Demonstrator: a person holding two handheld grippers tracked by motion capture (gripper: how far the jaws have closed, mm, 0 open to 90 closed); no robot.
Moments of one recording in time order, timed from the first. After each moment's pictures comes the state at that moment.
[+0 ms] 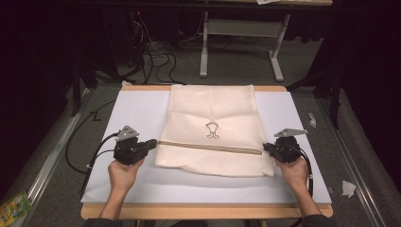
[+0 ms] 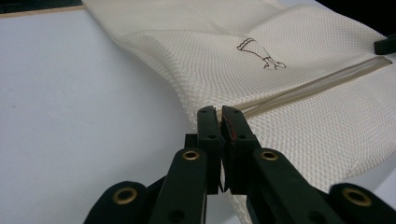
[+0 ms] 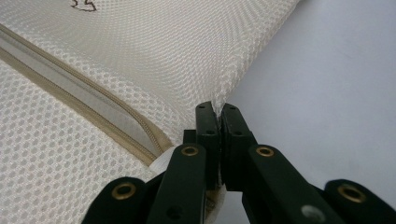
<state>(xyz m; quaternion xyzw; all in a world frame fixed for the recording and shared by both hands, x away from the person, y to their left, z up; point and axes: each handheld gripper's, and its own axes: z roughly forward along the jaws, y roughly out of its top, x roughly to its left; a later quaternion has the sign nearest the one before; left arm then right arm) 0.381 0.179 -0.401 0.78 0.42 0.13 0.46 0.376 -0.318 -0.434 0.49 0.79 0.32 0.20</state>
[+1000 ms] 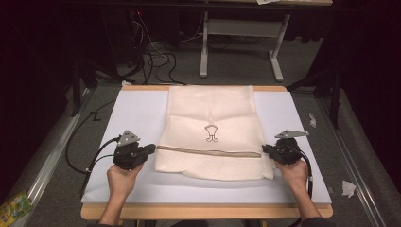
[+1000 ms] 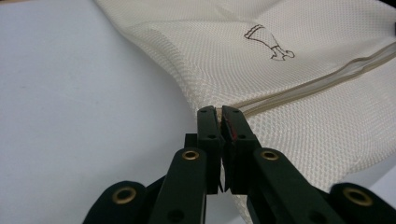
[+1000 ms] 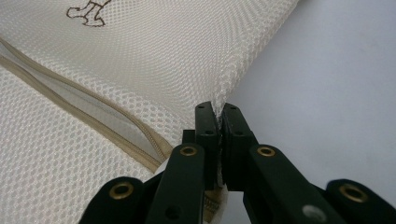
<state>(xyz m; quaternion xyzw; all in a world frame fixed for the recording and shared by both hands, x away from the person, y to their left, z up) 0.369 0.181 -0.408 0.78 0.42 0.13 0.43 0.371 -0.319 -0.438 0.50 0.78 0.33 0.18</state>
